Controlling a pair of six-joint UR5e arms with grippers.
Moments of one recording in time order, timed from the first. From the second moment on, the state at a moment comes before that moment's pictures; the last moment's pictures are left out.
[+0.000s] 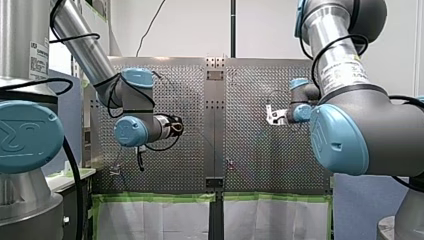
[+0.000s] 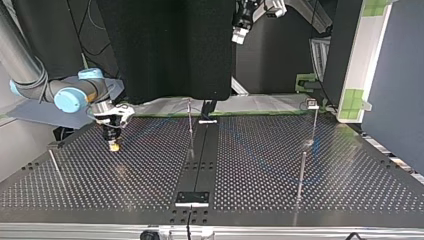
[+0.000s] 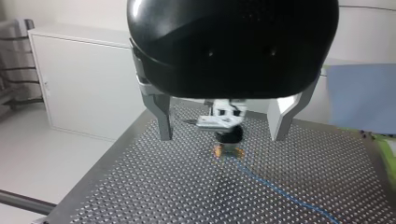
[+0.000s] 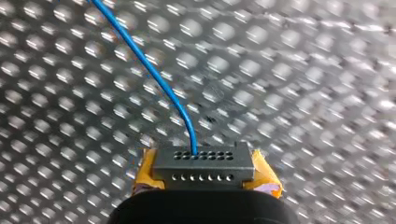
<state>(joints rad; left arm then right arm) -0.74 -1.60 -2.51 -2.14 -2.01 -1.80 1.76 -0.91 1.38 -0.37 1.29 1.46</state>
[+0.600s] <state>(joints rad) -0.74 -1.60 -2.51 -2.16 -1.99 -1.78 1.72 -1.02 1.38 -0.32 1.38 1.46</state>
